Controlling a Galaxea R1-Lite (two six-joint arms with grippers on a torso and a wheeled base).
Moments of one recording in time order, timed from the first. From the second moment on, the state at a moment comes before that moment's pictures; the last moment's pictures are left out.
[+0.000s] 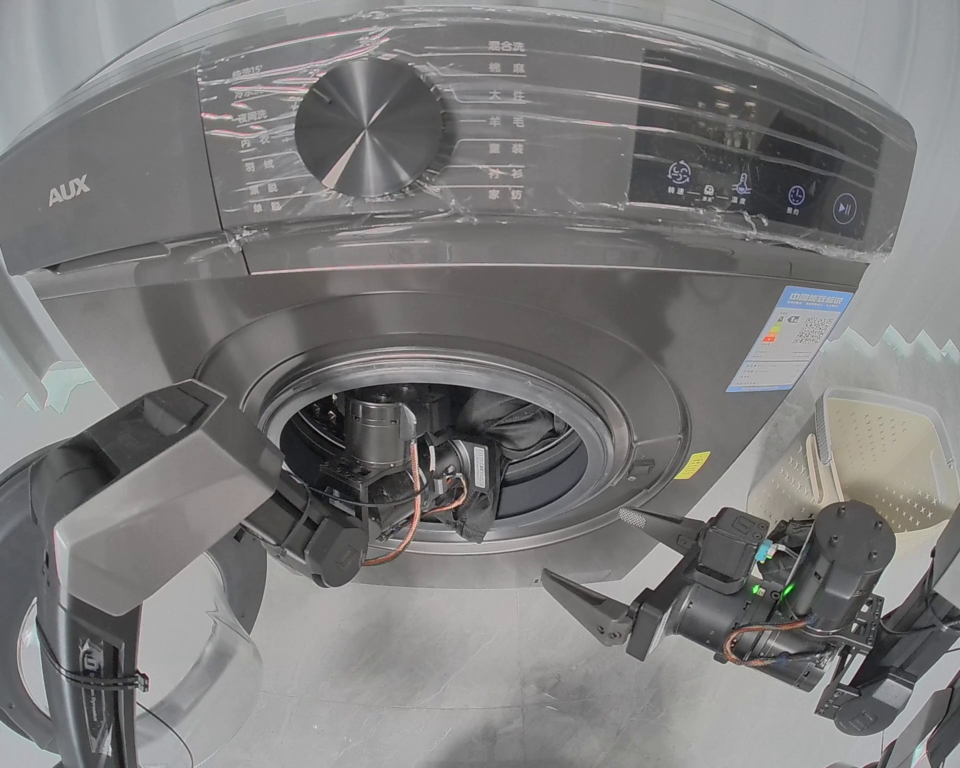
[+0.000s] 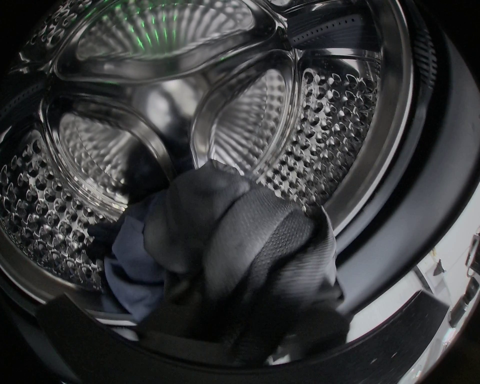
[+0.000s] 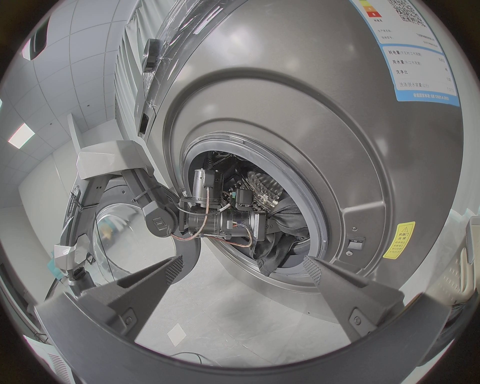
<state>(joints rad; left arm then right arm) -0.54 2.29 -1.18 -0.93 -0.04 -0.13 0.80 1.82 -0.27 -1.49 -0.03 0.10</state>
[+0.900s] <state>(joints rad) -0.47 2.49 -1.43 -1.14 0.10 -0.12 0.80 1.83 -0.27 -1.49 -0.03 0.10</state>
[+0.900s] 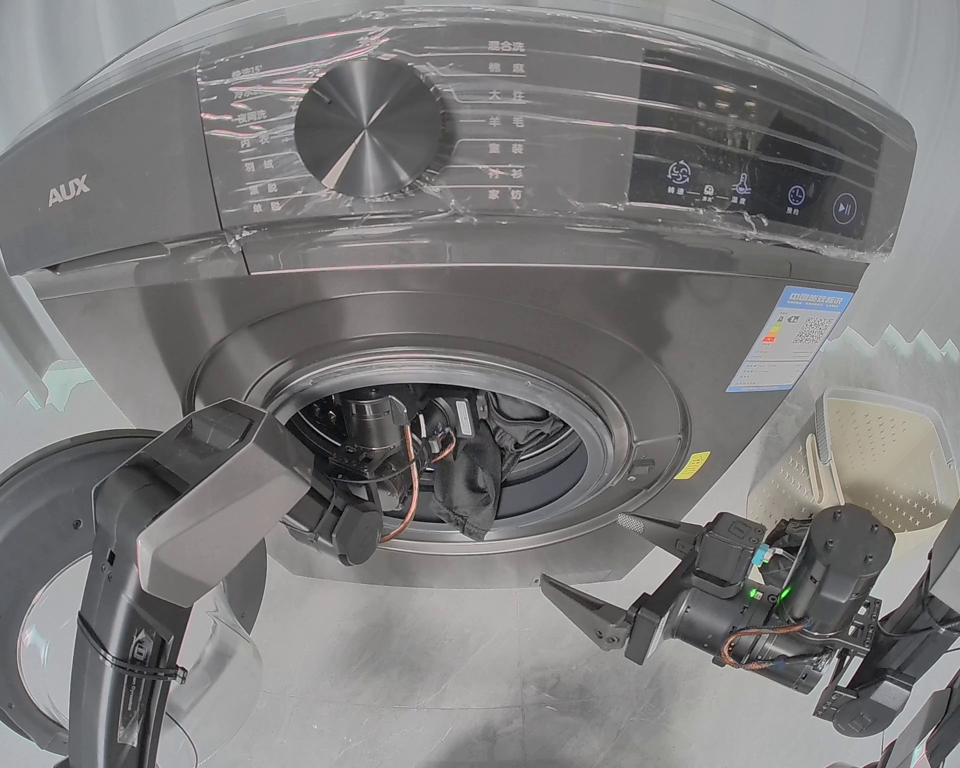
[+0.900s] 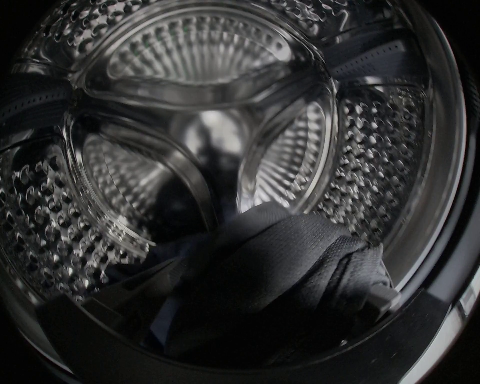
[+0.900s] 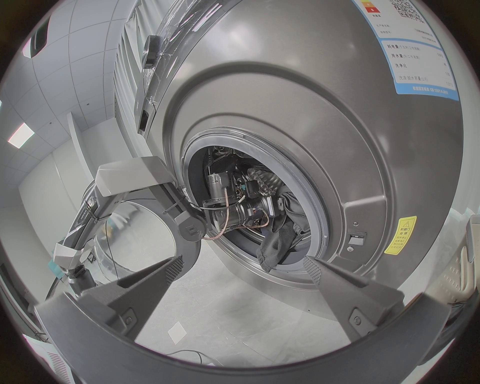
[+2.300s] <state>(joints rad) -0.54 2.33 -1.10 -1.14 -0.13 -0.08 0.80 1.83 -0.27 -1.49 -0.03 0.10</state>
